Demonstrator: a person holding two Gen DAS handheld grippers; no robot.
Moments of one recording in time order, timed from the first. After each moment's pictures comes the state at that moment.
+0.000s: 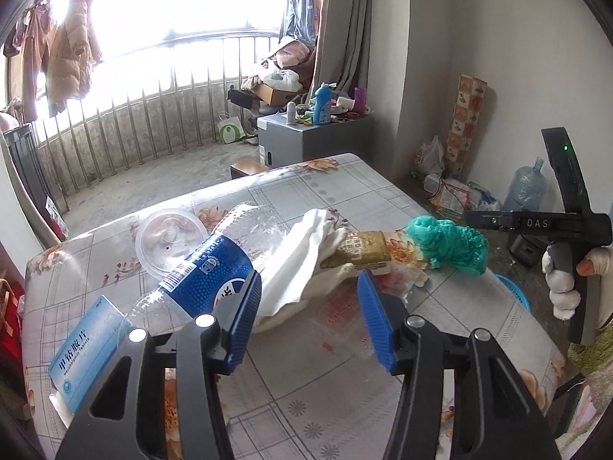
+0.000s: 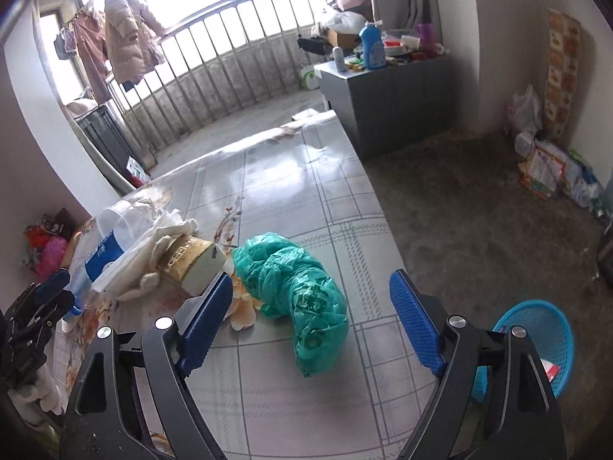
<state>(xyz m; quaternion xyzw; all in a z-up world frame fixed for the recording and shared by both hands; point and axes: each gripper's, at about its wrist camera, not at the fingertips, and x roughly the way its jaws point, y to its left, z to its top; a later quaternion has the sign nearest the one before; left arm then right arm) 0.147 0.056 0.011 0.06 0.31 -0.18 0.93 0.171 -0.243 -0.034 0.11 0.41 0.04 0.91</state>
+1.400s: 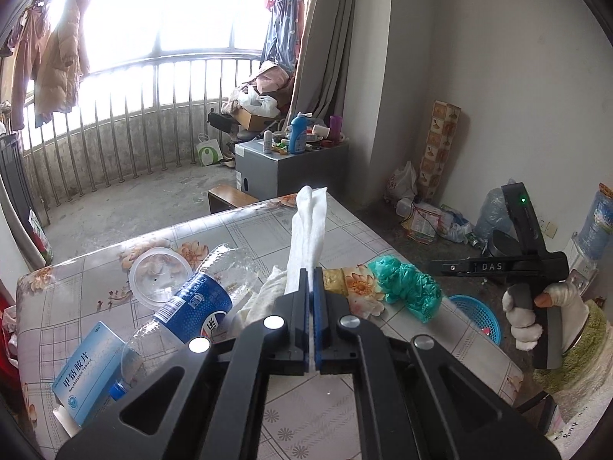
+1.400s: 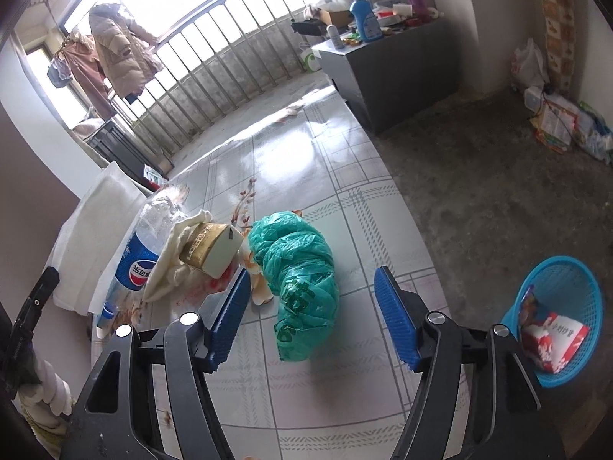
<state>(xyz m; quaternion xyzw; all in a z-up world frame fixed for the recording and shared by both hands) 0.116 0.059 0.063 0.02 0.27 -0.23 0.93 0.158 -0.250 -0.036 0.19 0.44 0.06 0.88</state>
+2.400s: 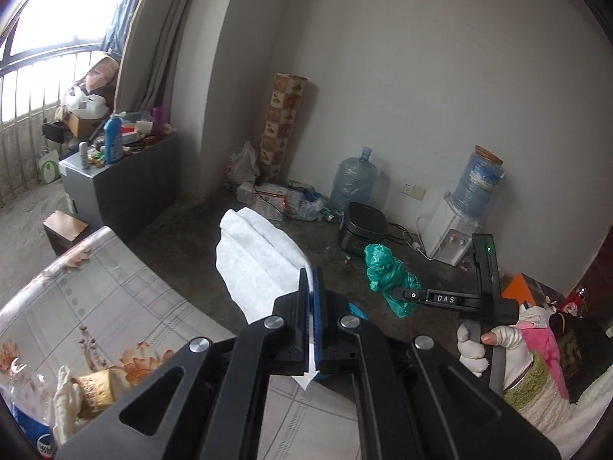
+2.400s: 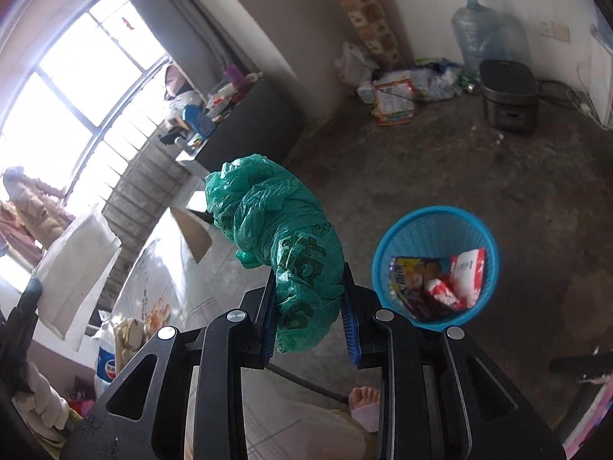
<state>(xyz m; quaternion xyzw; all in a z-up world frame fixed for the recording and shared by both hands) 0.149 -0.168 0.112 0.04 0.31 -0.52 0.80 0.000 -0.433 -0.039 0.37 0.33 -0.19 0.85</state>
